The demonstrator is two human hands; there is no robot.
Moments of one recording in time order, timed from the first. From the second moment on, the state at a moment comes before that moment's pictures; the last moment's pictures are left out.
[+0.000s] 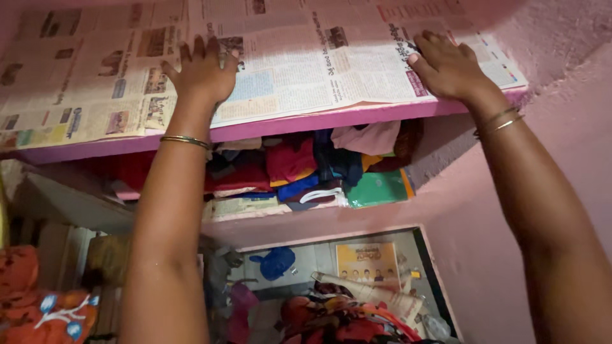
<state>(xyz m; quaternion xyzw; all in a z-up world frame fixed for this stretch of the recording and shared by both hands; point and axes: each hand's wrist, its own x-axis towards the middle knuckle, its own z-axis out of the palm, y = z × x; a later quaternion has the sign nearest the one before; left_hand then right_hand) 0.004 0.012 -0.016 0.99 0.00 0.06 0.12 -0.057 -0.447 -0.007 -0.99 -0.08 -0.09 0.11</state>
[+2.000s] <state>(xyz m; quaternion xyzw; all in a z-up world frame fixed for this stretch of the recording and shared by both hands) -0.122 -0.109 -0.034 0.87 -0.34 0.34 0.13 -0.588 -0.387 -0.313 -0.81 0.41 -0.37 0.20</state>
